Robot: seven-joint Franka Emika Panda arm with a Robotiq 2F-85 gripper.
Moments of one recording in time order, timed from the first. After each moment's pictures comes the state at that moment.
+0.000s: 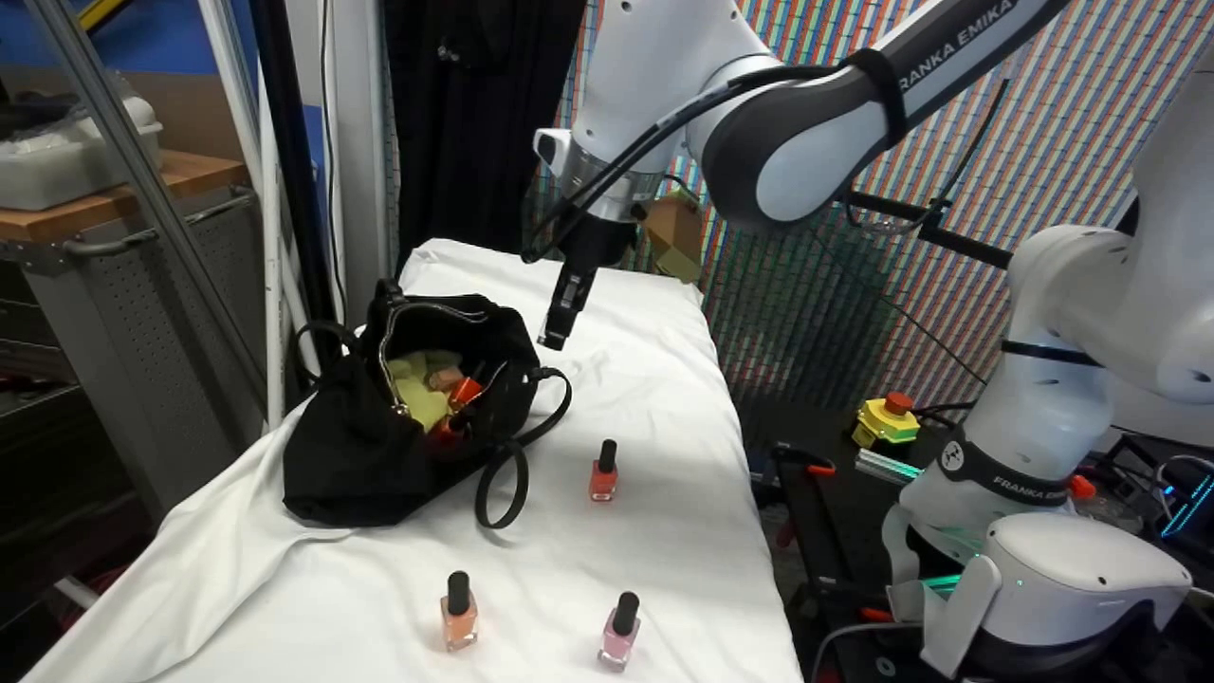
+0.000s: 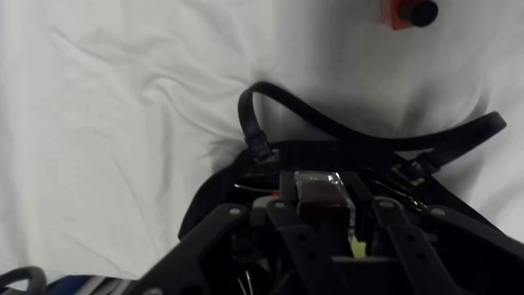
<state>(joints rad) 0.02 0.02 0.06 -2.30 -0.32 2.49 0.31</state>
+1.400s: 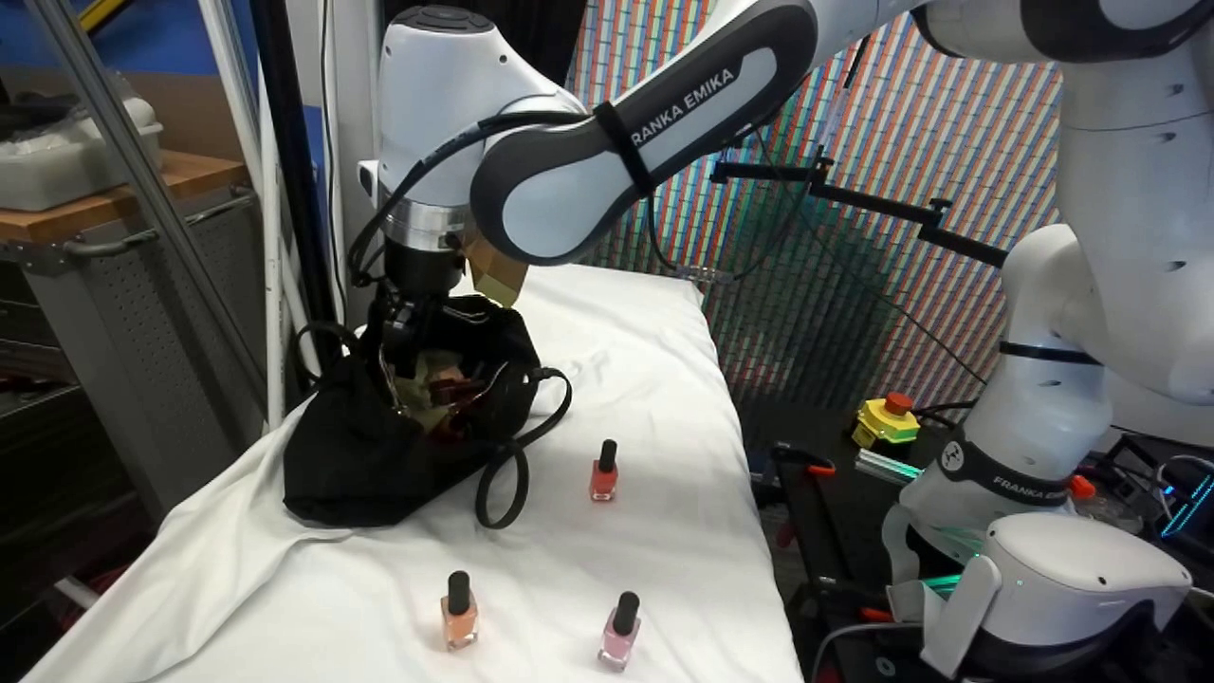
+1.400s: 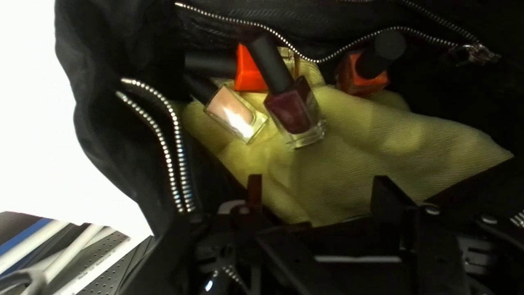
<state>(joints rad) 0.09 0.52 0.00 -1.70 -0.27 2.40 0.18</state>
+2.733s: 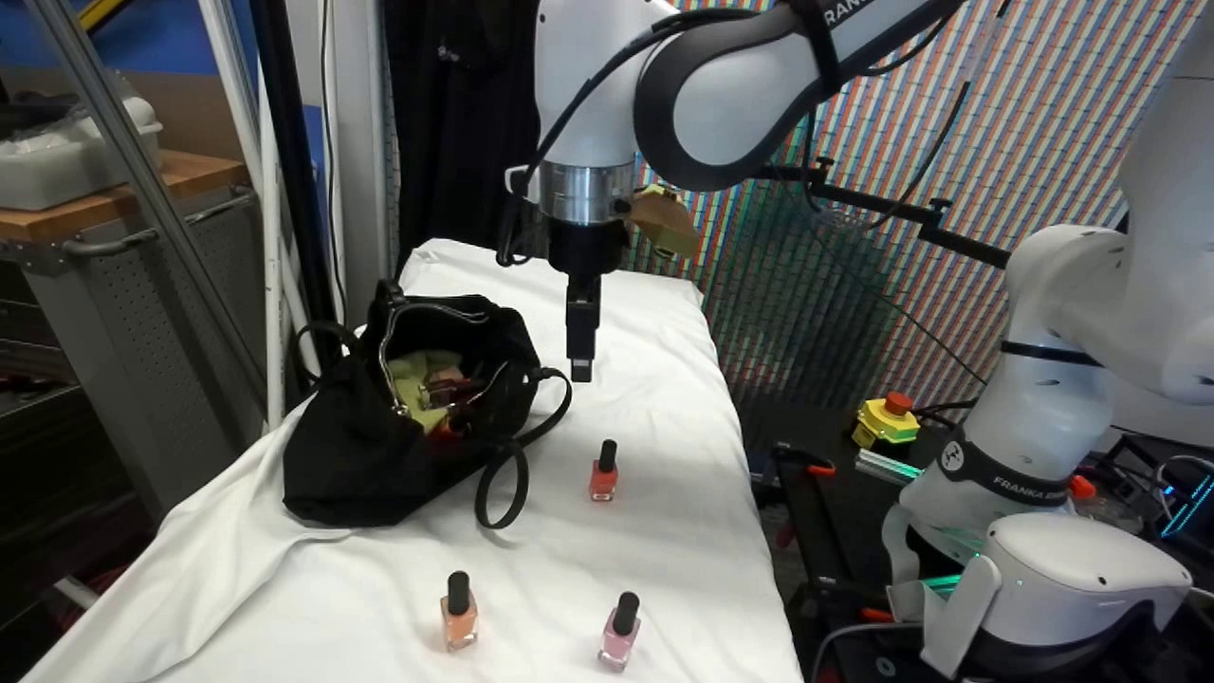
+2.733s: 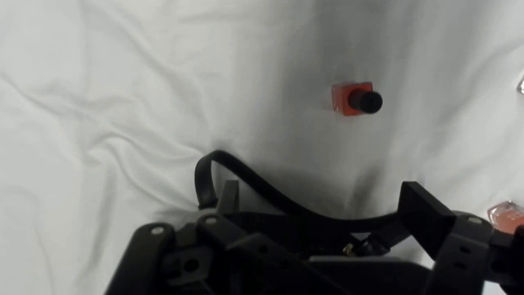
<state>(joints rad) 0.04 0.10 0.03 -2.17 -0.06 2.19 -0.02</state>
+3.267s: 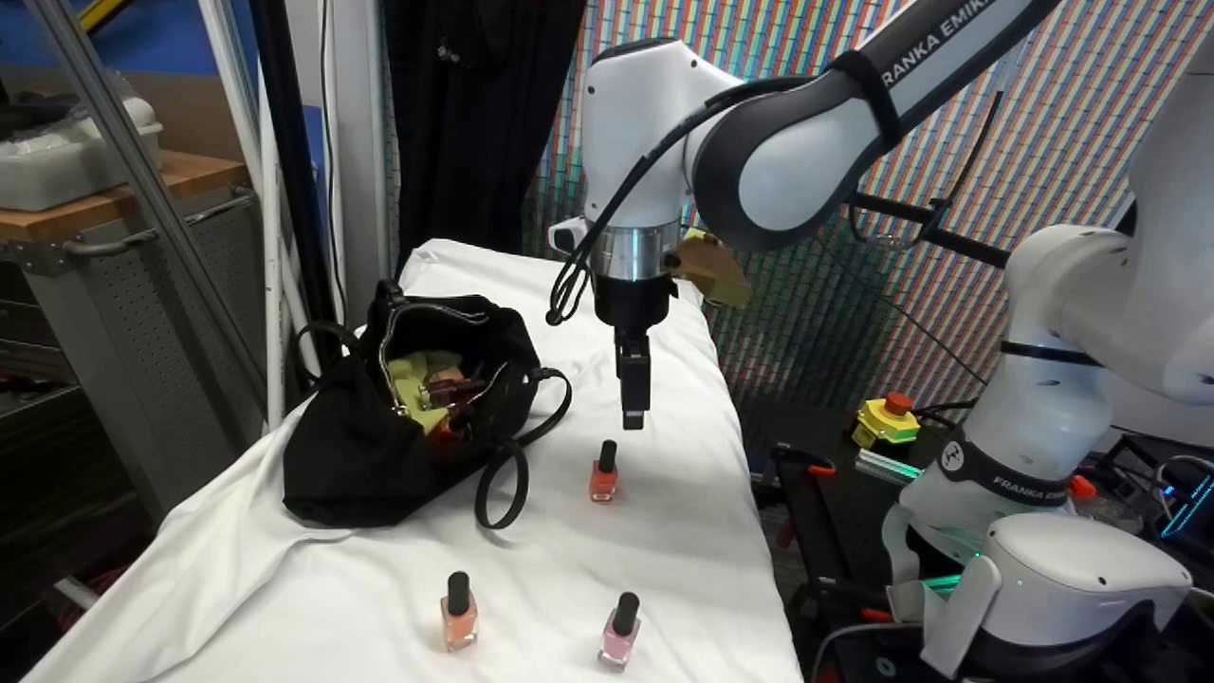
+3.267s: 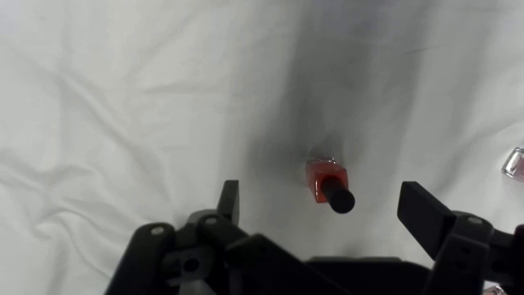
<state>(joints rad) 0.05 0.04 0.06 -2.35 -0.04 2.25 -0.02</state>
